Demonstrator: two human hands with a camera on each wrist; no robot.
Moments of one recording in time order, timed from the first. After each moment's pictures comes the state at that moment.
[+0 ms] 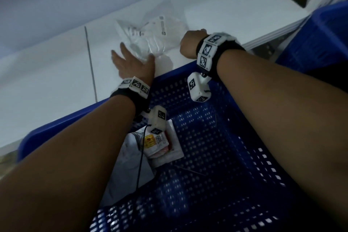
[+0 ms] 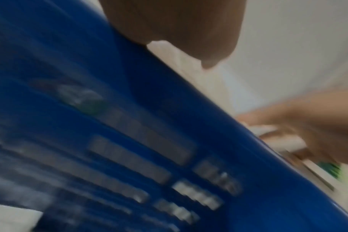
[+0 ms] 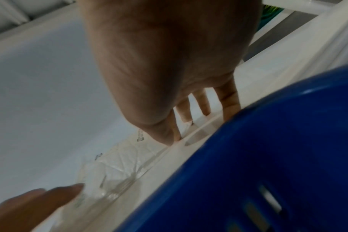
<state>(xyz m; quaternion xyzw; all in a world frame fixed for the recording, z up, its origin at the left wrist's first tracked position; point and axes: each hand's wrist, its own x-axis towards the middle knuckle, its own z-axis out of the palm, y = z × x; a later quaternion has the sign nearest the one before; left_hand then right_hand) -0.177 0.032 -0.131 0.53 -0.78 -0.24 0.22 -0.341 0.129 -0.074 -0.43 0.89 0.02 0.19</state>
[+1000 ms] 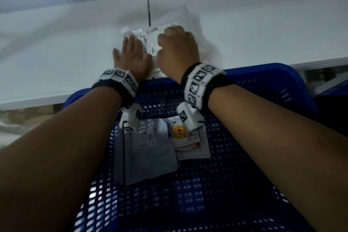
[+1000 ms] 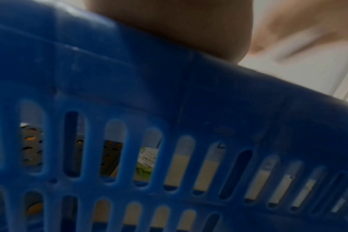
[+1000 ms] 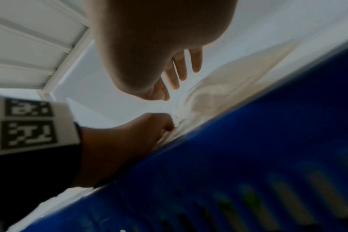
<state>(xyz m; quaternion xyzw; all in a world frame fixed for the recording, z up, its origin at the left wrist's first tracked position) -0.009 -0.094 -0.136 0.47 -0.88 -0.08 0.03 -0.128 0.022 -0.084 -0.60 0.78 -0.17 -0.05</state>
